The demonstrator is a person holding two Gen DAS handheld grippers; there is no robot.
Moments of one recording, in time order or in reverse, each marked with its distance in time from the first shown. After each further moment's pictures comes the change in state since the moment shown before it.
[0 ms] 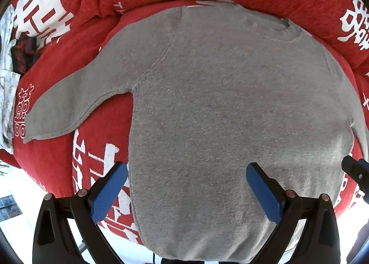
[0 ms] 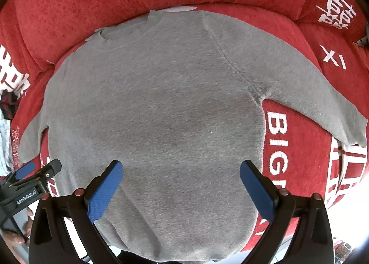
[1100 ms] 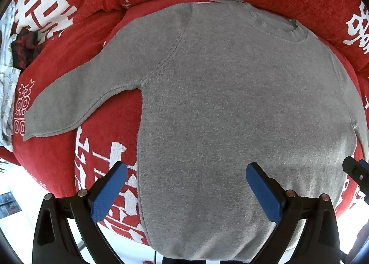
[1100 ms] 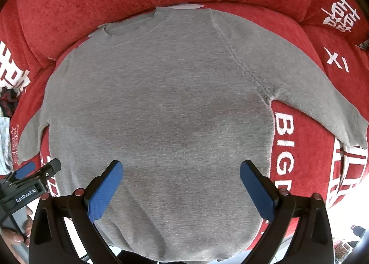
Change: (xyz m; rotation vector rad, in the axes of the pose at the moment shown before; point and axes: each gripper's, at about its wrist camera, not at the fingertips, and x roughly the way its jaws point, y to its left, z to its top) left arm 0.006 0.014 0.000 -0.010 0.017 -0.003; right arm 0.004 0.016 -0.001 -0.004 0.012 -0.010
